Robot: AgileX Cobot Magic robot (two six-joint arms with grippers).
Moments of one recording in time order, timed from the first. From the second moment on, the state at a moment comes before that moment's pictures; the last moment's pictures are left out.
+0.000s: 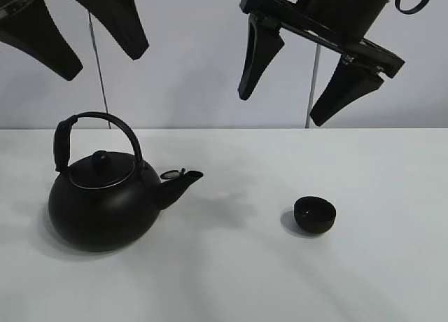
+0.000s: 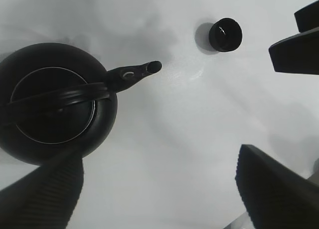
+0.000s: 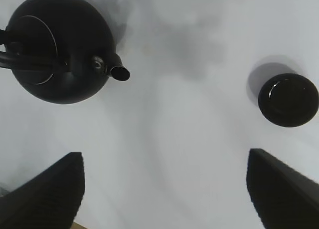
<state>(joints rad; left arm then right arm) -0.40 1.59 -1.38 -0.41 1.07 0.14 0.36 1.74 -1.43 0.36 1.06 0.07</state>
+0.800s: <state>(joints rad) -0.40 1.59 -1.38 -0.41 1.07 0.14 0.36 1.73 -1.29 -0.04 0.94 0.06</state>
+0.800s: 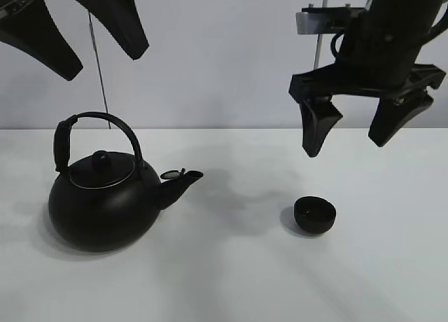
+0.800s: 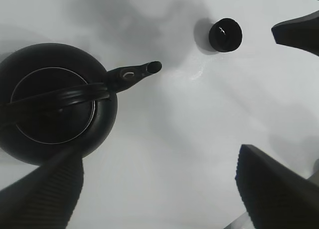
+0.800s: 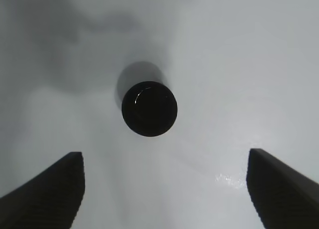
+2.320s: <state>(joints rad) -0.40 1.59 -1.38 -0.41 1.07 0.14 0.36 1.91 -1.10 -0.01 0.55 0.02</state>
